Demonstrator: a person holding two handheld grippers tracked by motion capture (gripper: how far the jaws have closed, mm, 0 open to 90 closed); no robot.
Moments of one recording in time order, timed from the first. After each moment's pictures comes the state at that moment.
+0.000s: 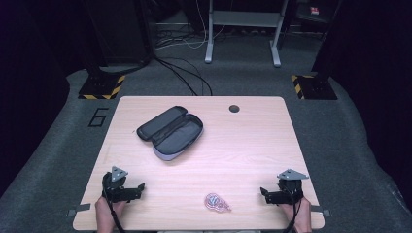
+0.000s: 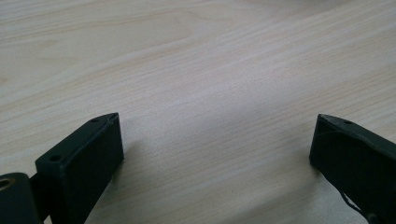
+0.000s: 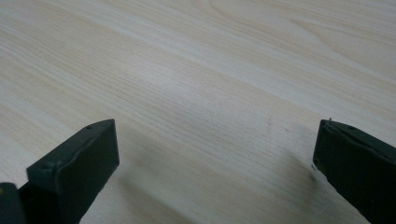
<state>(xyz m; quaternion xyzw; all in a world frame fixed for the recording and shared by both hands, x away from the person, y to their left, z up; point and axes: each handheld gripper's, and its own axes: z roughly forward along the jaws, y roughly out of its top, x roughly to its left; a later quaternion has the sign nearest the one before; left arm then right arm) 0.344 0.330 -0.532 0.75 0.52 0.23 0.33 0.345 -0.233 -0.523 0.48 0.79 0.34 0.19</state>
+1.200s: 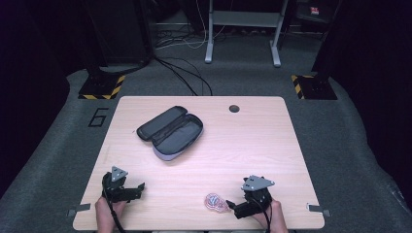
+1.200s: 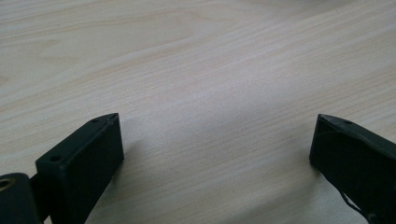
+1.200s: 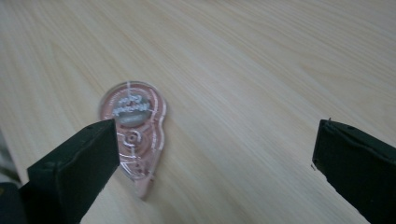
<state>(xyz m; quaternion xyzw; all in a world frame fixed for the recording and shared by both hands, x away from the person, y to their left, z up) 0.344 0.330 -0.532 0.75 0.52 0.23 0.33 0.313 -0.126 -0.487 0.32 0.85 0.39 0.16</state>
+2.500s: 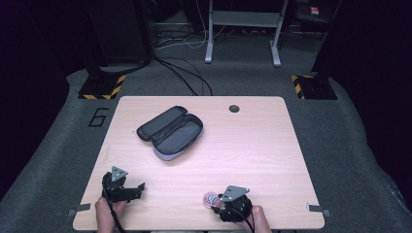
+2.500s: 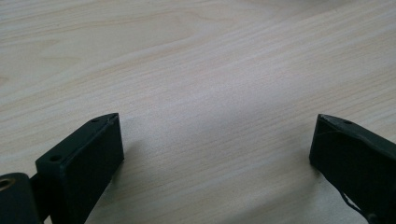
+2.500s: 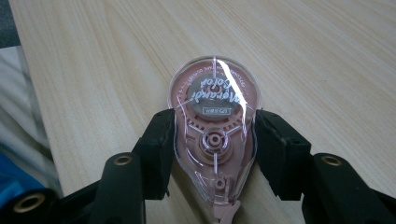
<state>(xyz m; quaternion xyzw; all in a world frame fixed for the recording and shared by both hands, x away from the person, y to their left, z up) 0.344 0.330 -0.532 0.75 0.52 0.23 0.33 0.306 -0.080 -0.520 0.24 0.89 0.37 0.12</state>
